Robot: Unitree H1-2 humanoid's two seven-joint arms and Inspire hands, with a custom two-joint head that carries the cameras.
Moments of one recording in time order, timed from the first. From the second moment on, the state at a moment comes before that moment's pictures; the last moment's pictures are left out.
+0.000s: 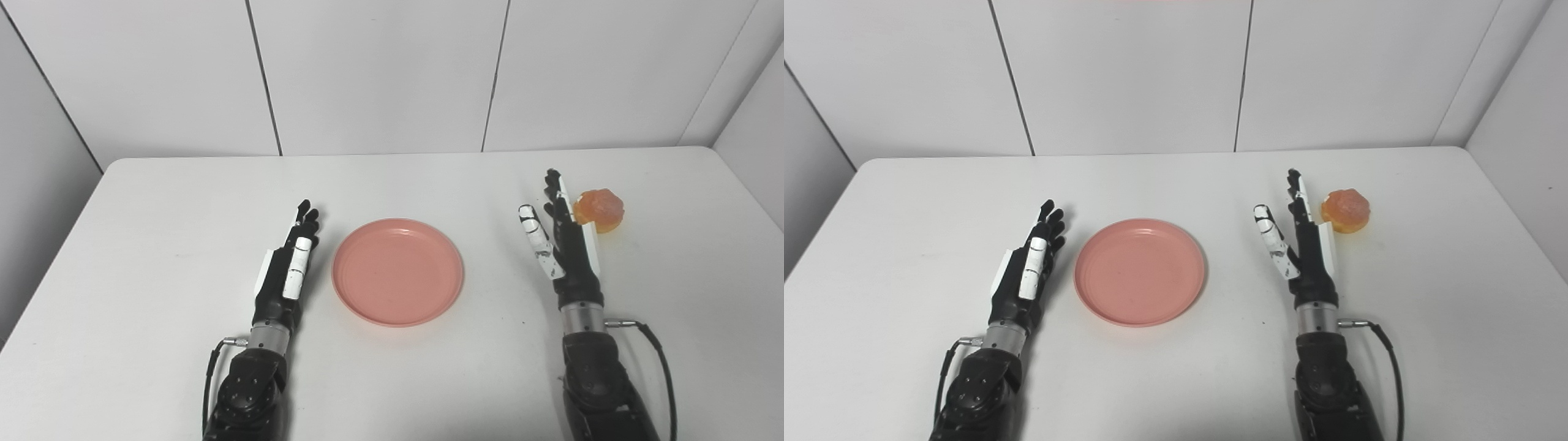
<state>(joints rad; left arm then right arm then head) -0.30 0.01 -0.02 0.21 0.00 -0.08 -0.01 -0.35 -0.10 -0.05 0.19 -0.28 -0.20 -0.21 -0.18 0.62</state>
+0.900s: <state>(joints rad) -0.29 0.00 0.01 0.20 -0.04 -0.08 -0.04 -0.49 -0.26 -0.11 0.38 -0.46 -0.08 -0.39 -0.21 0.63</state>
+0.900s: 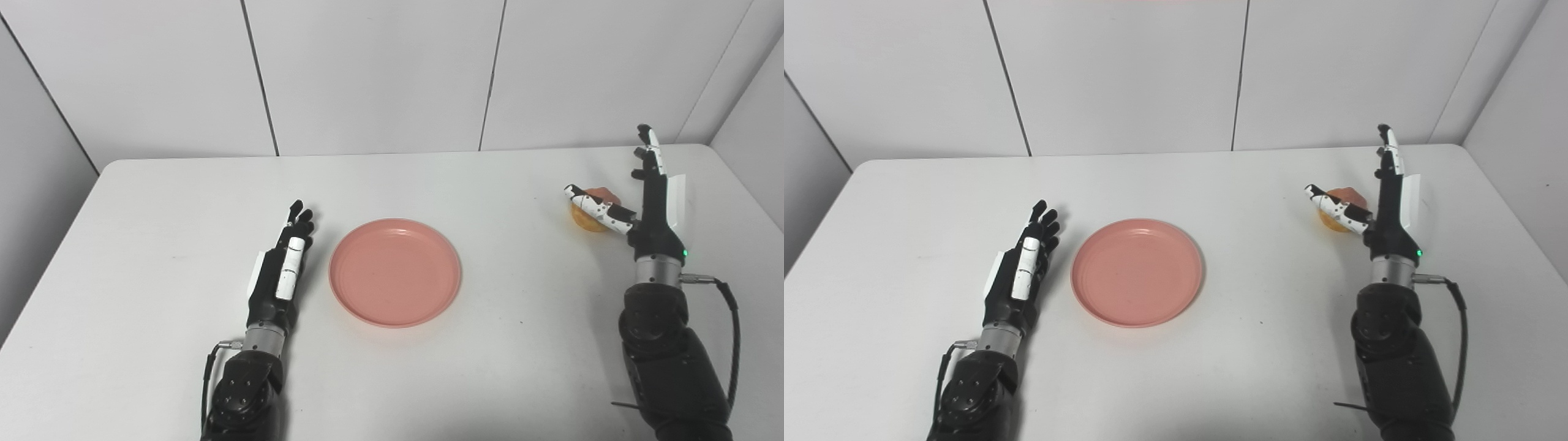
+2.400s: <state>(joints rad) -0.25 0.06 -0.04 0.15 -0.06 -0.03 -0.12 -0.62 -0.33 0.06 0.65 -0.48 0.04 -0.37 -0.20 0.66</state>
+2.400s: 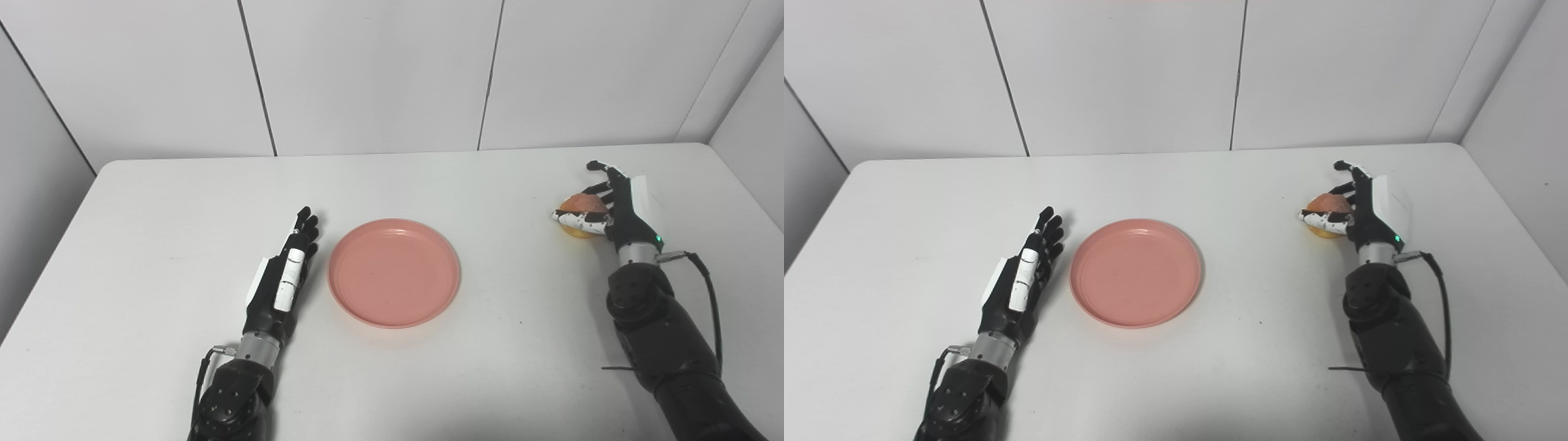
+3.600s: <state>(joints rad) -0.25 0.04 -0.05 0.13 -0.05 -0.02 -0.10 -0.54 -0.22 0.05 0.34 -0.31 -0.01 -0.25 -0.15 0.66</state>
